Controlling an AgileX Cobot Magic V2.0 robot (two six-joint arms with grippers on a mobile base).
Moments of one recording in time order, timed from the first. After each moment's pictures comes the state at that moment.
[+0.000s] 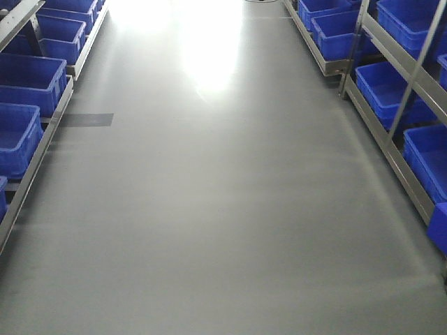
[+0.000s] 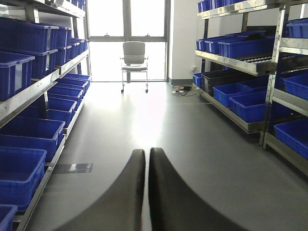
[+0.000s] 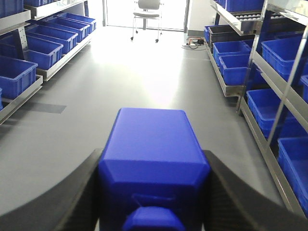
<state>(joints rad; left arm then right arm) -0.02 -0.01 0.03 0.00 0.04 0.03 0.00 0.21 -0.28 0.27 0.37 -0.30</state>
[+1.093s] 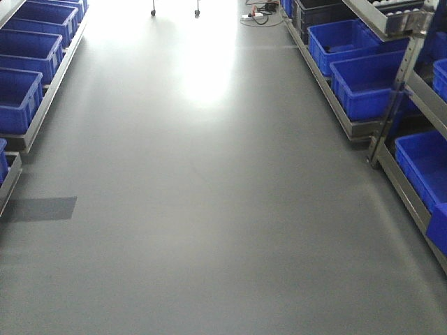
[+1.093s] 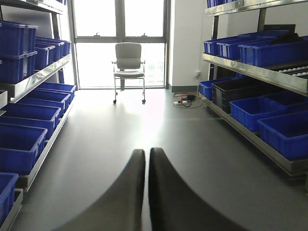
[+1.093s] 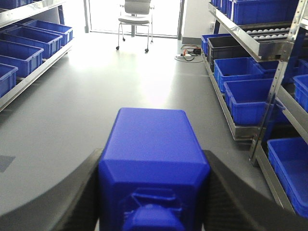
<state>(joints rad) -0.02 -0.01 0.03 0.00 0.04 0.03 0.00 0.21 -0.28 0.27 0.37 -0.30</state>
